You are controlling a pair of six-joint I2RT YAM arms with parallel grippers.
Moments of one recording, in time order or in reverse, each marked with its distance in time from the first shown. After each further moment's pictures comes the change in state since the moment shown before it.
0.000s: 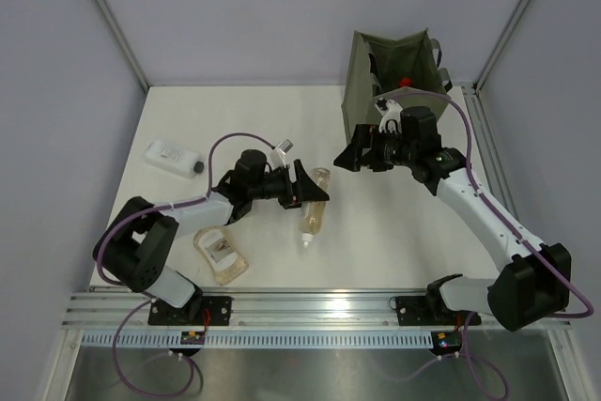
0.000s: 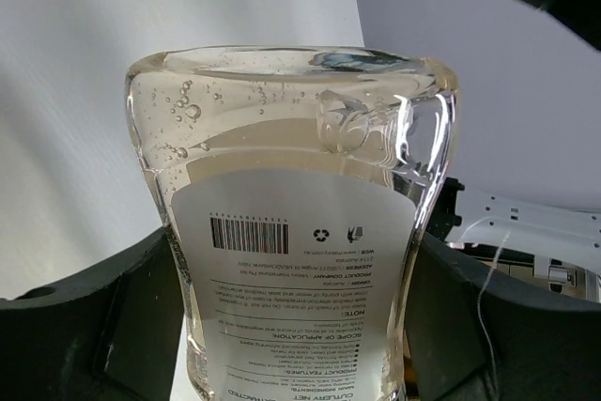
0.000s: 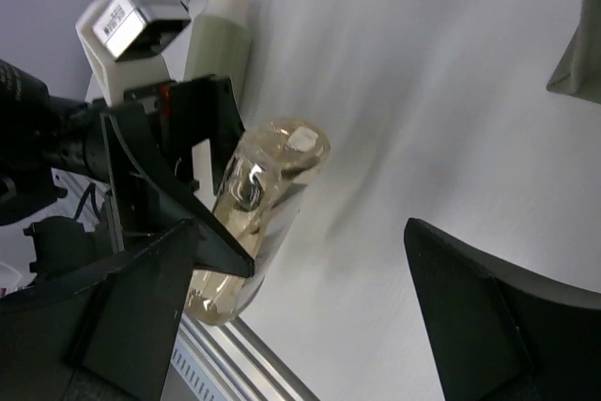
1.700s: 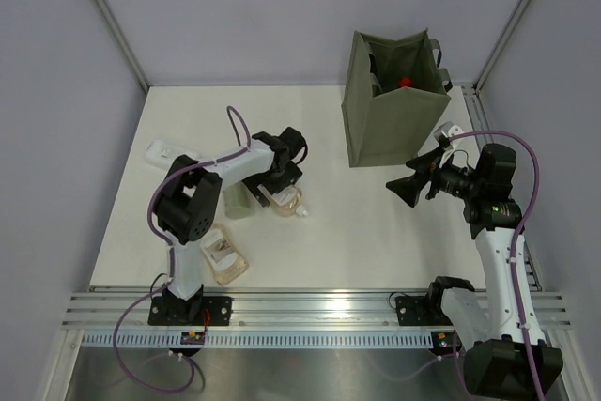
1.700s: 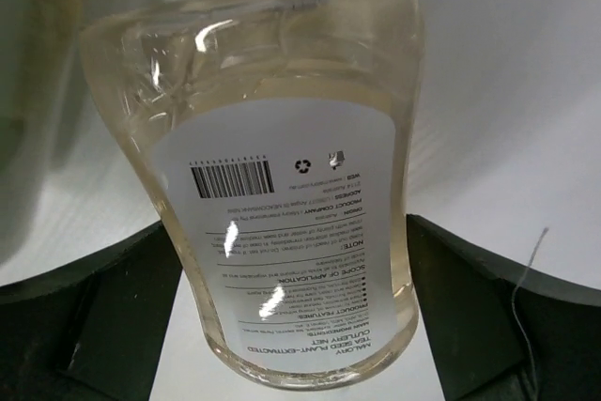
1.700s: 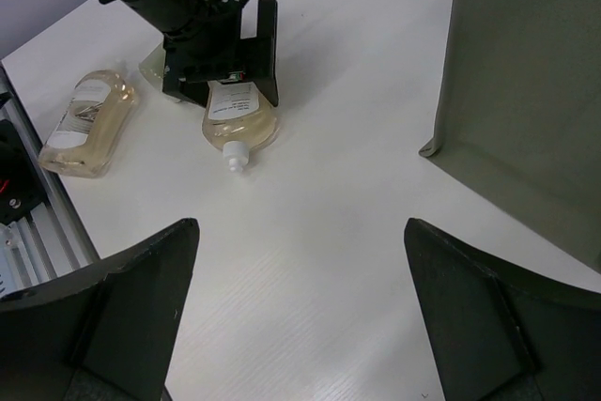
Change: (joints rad) left arm -0.025 0.423 0.698 -1.313 -0.941 -0.426; right arm -0.497 -0.419 -0.282 0.033 -0.534 -0.564
